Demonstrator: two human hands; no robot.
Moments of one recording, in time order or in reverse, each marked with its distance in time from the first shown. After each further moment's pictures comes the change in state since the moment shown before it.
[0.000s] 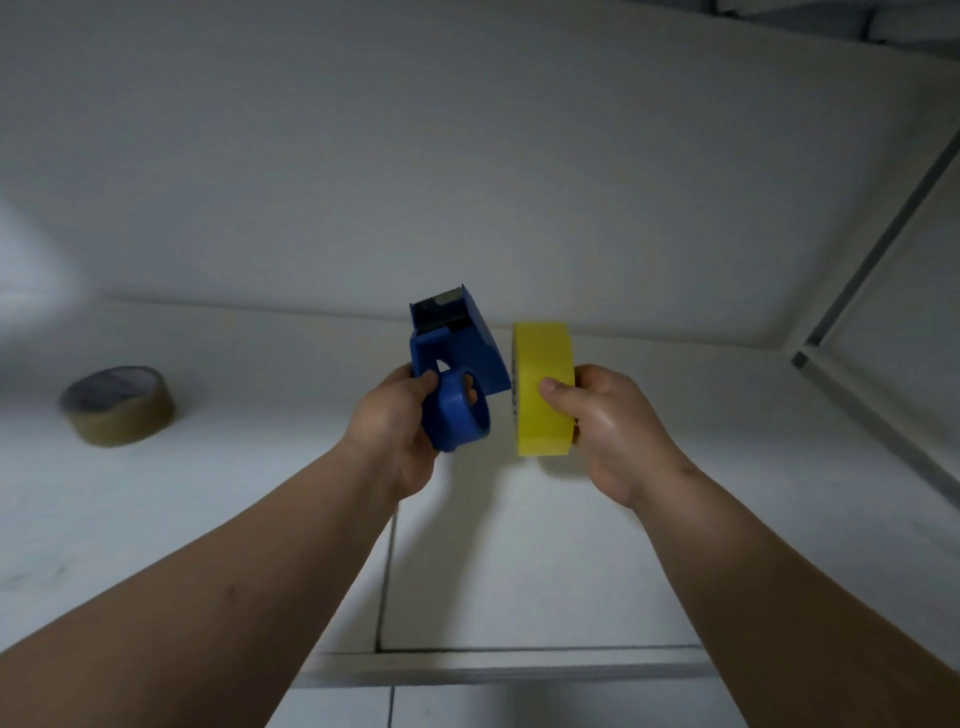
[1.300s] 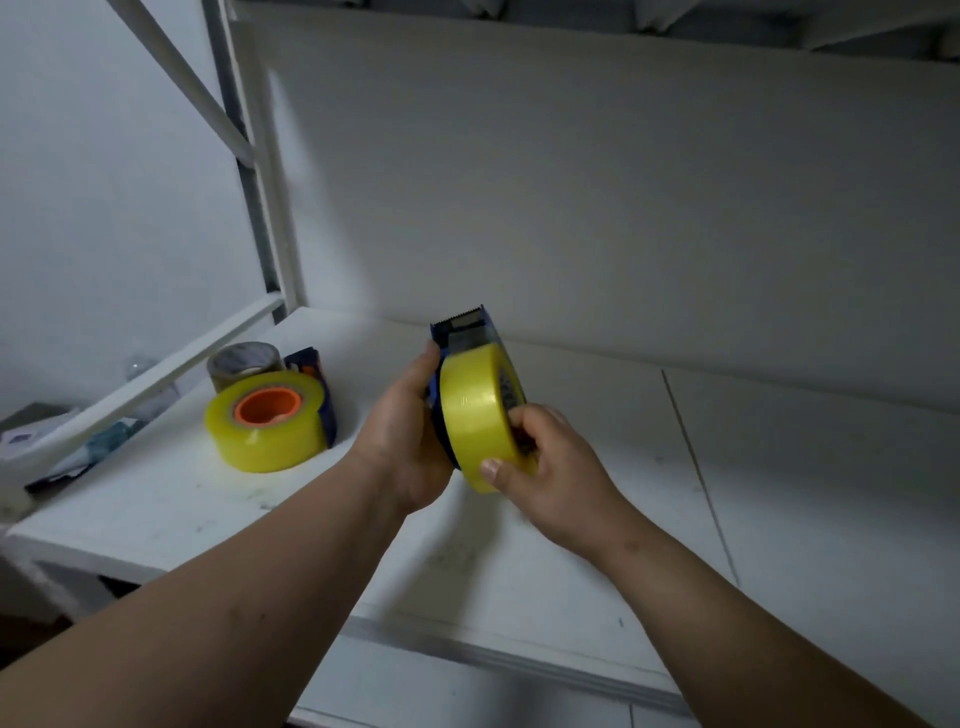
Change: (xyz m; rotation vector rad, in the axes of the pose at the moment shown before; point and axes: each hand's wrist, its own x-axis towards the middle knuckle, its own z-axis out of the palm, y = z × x) left_hand -0.068 0.183 -0.270 -0.093 -0.026 0.040; right_hand -0.056 -0.013 0.345 -0.465 -0.338 -0.516
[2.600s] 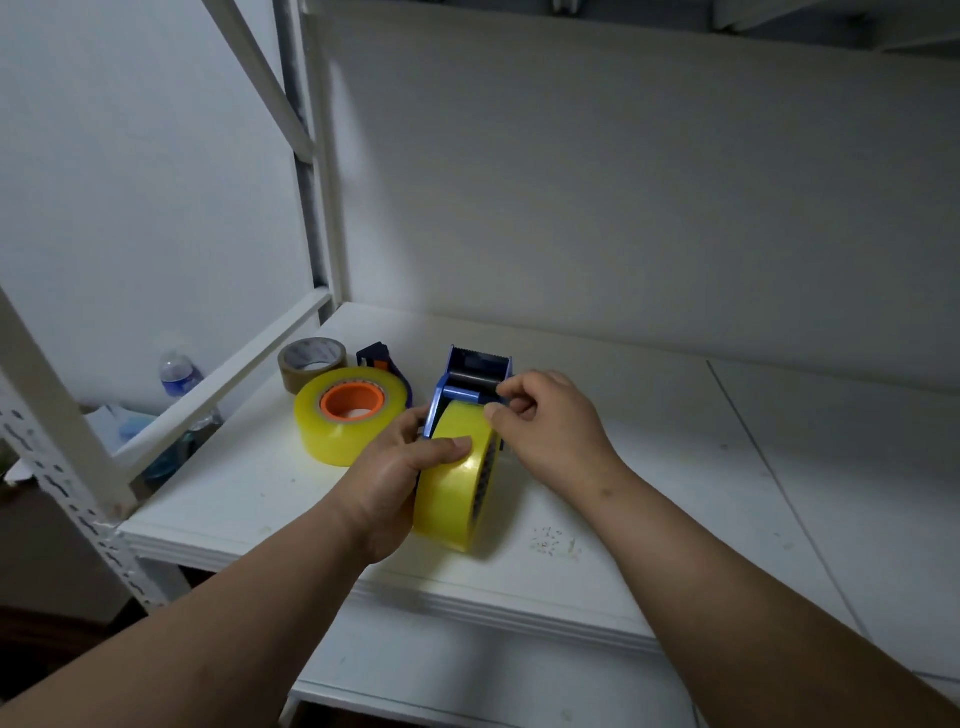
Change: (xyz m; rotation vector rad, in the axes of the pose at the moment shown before) left_hand -0.038 0.034 -0.132 0.285 -0.044 0.051; right_hand 0.049 -0.065 0.090 -0.163 0.154 0.146
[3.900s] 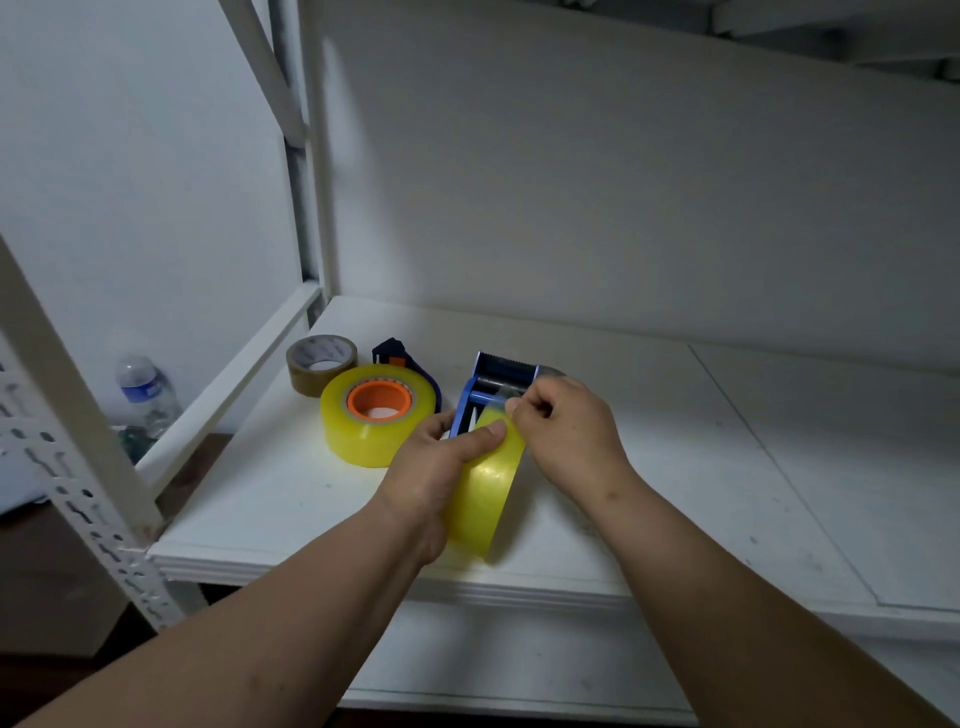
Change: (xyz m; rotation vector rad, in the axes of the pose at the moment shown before) left_hand -0.001 0.007 -0.025 0.003 0.045 -0.041; right_hand -0.010 -0.033 0.042 -0.130 0.188 0.097
